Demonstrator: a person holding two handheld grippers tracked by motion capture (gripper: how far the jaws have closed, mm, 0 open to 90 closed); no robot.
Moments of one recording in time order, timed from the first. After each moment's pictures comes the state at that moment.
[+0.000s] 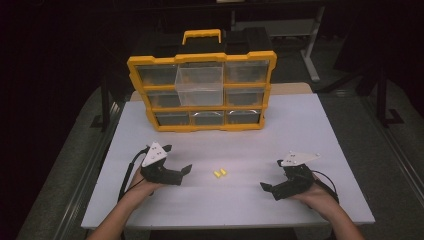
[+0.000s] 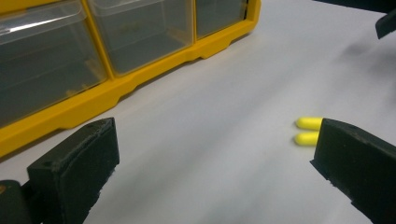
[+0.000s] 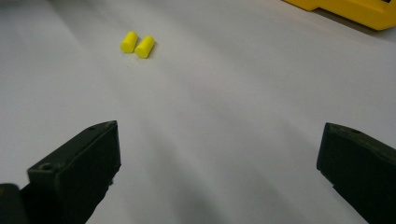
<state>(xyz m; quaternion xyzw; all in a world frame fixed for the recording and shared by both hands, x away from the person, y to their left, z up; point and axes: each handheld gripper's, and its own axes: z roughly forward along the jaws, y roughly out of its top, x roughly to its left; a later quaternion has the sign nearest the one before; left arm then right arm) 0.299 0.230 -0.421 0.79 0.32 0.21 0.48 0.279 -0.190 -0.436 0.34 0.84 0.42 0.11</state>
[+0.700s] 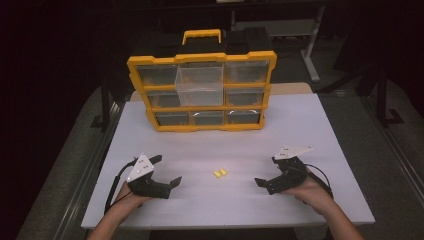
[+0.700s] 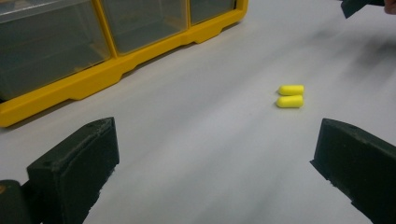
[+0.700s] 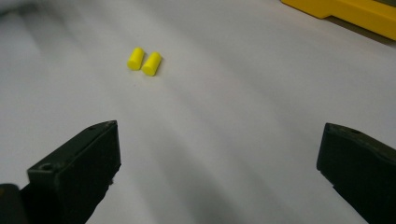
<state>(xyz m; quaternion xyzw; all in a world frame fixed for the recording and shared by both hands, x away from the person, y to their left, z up) 0.273 0.255 -0.427 0.79 0.30 0.21 0.49 0.292 -0.173 -0.423 0.35 0.84 0.41 0.09</state>
